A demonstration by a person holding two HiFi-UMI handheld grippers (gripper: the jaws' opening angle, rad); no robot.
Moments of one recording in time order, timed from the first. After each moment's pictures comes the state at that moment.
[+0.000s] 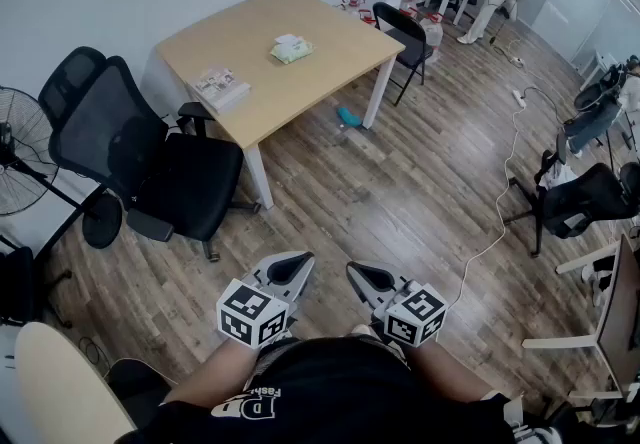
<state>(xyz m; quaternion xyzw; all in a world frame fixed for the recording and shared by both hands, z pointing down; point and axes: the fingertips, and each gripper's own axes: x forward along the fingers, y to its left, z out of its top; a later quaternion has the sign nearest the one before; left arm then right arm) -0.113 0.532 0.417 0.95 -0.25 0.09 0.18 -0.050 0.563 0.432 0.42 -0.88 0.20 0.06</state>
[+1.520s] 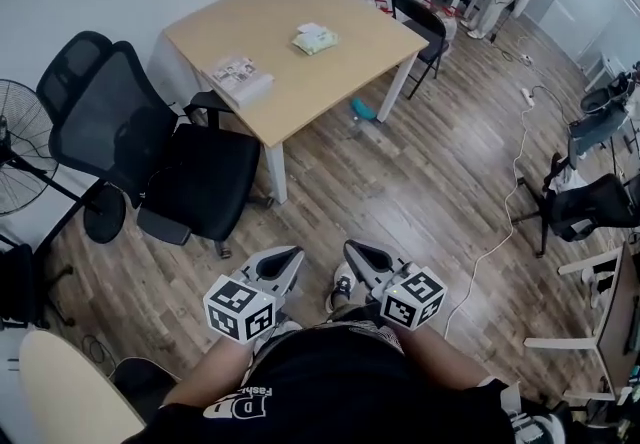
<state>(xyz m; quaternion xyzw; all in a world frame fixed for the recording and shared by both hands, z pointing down) -0.223 0.453 0.441 0.93 -0.28 0.07 0.23 -0.139 0.458 0.440 0.43 -0.88 0.21 0.03</state>
